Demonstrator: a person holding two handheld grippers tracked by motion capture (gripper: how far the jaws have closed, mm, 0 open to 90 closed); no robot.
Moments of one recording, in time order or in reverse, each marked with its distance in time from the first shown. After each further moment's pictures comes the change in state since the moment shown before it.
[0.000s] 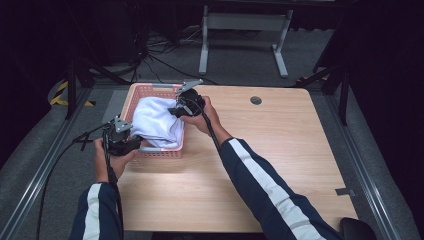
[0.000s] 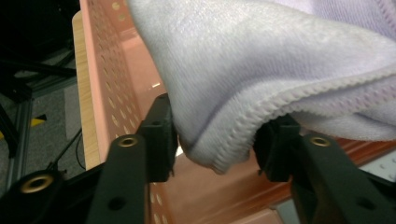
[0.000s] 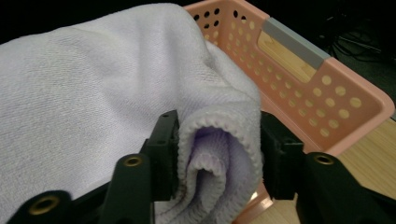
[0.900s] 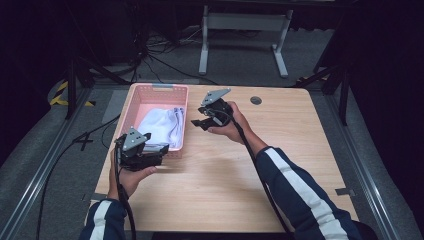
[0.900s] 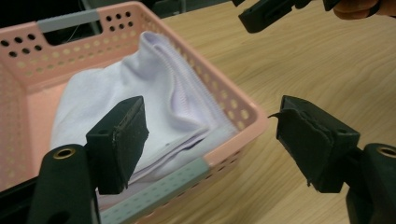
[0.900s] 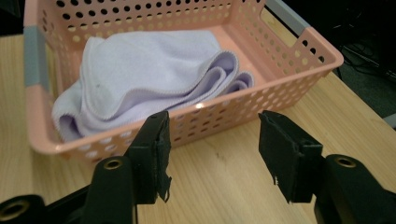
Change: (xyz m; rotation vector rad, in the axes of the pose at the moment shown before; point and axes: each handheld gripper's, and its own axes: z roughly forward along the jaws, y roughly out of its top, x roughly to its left) left arm -0.074 0.004 -0.043 -0.227 -0.259 0.039; right arm -0.004 -0.043 -0.089 0.025 0.045 -0.161
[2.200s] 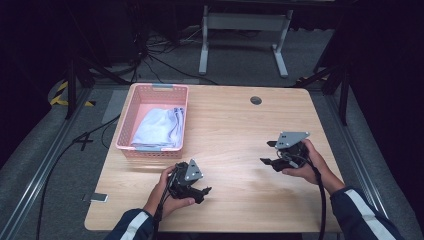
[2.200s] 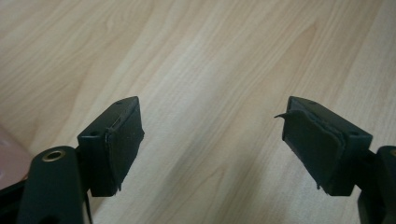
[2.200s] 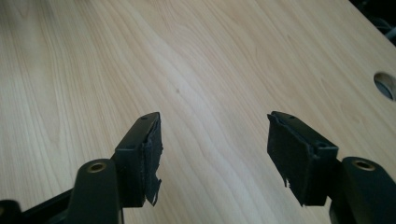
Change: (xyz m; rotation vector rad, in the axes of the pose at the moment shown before) left arm -0.106 -0.040 0.068 0.288 -0.267 0.305; right arm 0.021 -0.162 -0.157 0.151 -0.110 -0.030
